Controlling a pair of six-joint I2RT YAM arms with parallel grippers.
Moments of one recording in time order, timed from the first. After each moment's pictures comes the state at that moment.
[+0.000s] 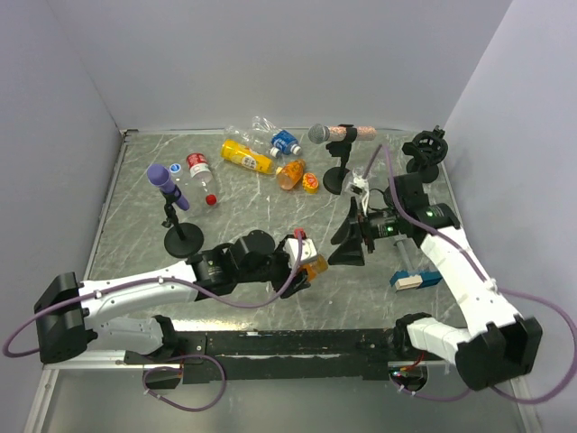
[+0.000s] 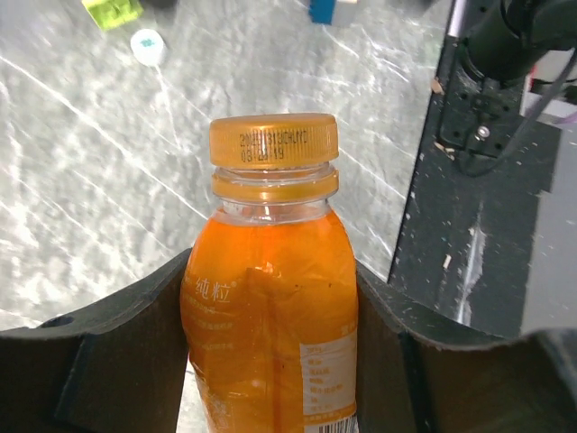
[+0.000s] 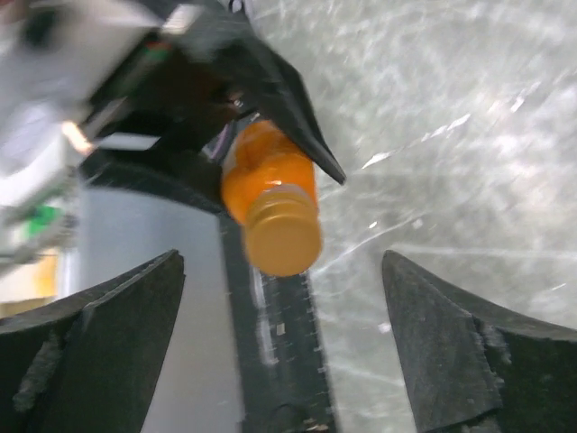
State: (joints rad) left arm -1.11 1.19 0.82 -0.09 0.17 0.04; right arm 0.24 1.08 1.03 -0.85 -1.15 -0.32
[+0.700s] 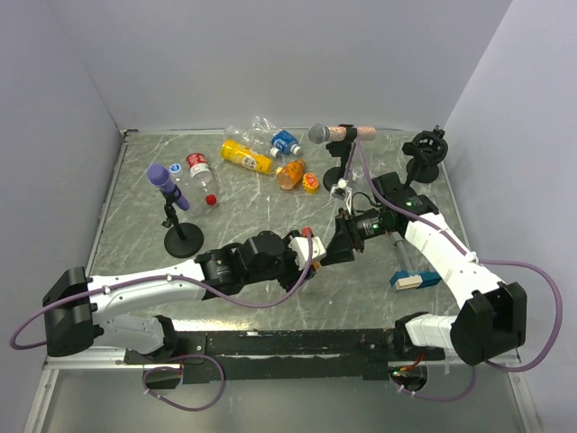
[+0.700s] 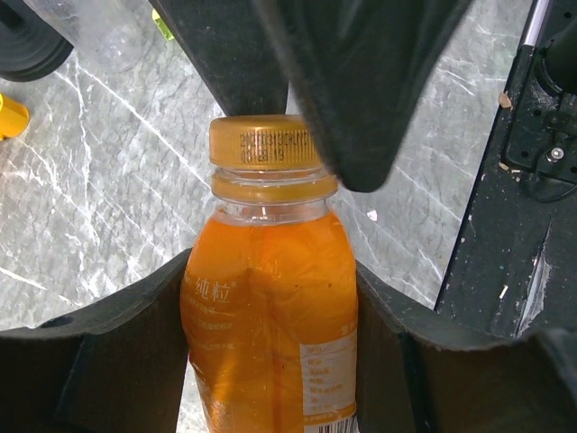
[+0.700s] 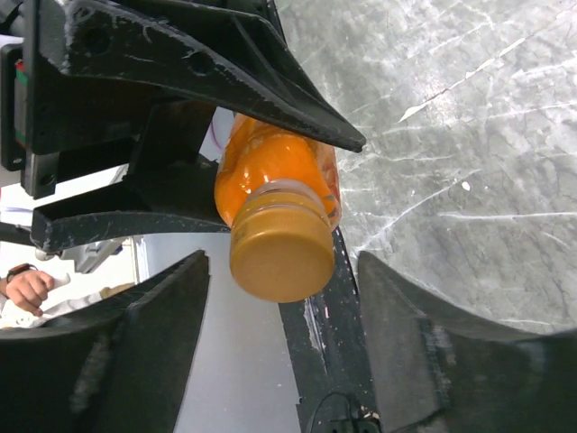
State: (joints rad) left arm -1.17 1.25 0.87 -0.09 -0.02 0.09; right arm 0.31 1.25 1.02 -0.89 -1.12 -0.21
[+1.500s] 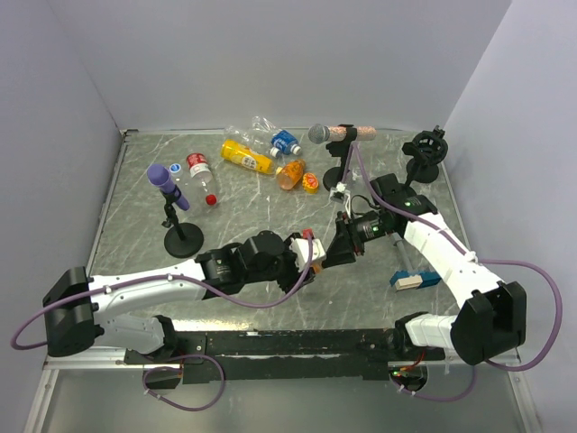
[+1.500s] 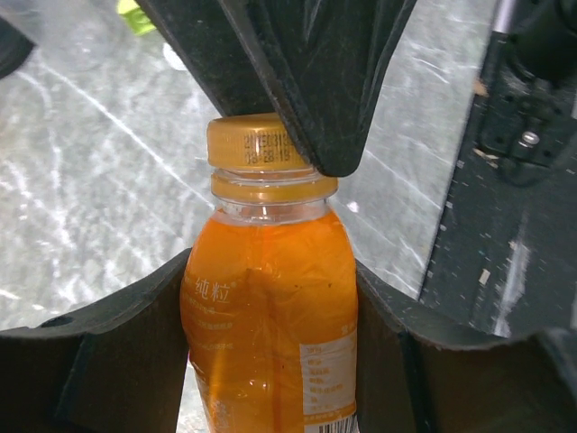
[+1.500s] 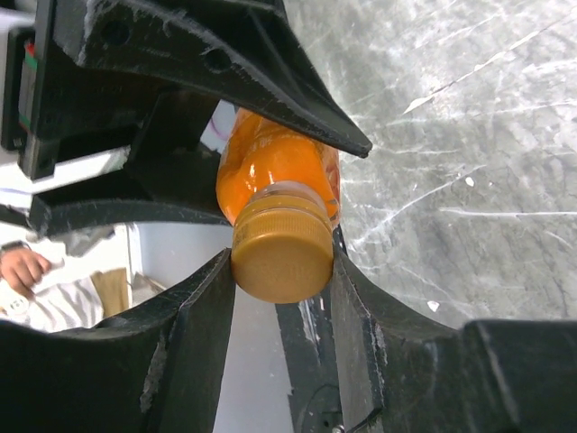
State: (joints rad) left arm -1.16 1.26 0.87 -0.09 0.03 0.09; right arm 0.32 1.26 1.02 -0.93 -1.12 -0.28
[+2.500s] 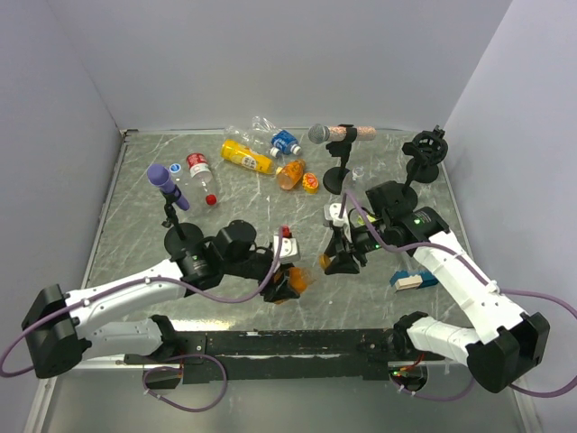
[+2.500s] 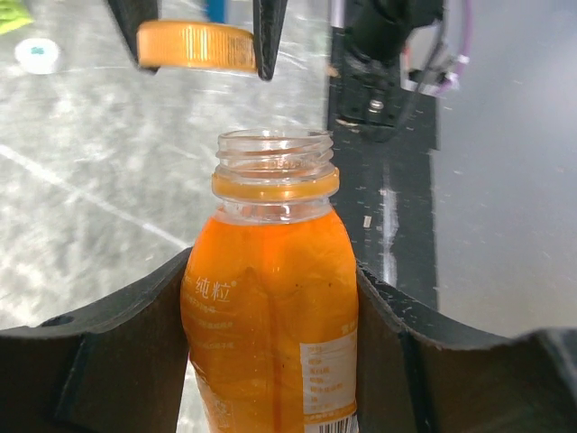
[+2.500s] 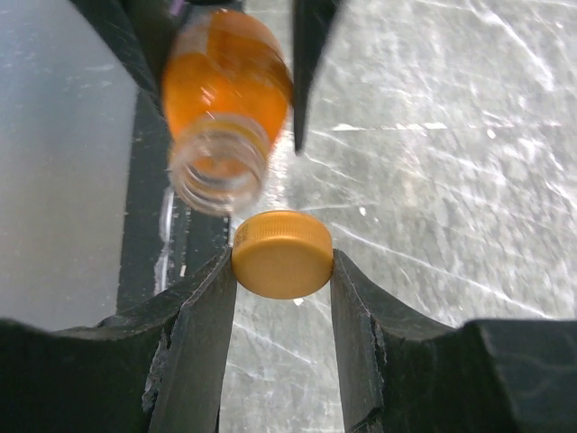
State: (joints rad) left arm -0.98 1.12 0.77 -0.12 0.56 0.06; right arm 0.46 1.09 1.05 -0.97 -0.96 -0.77
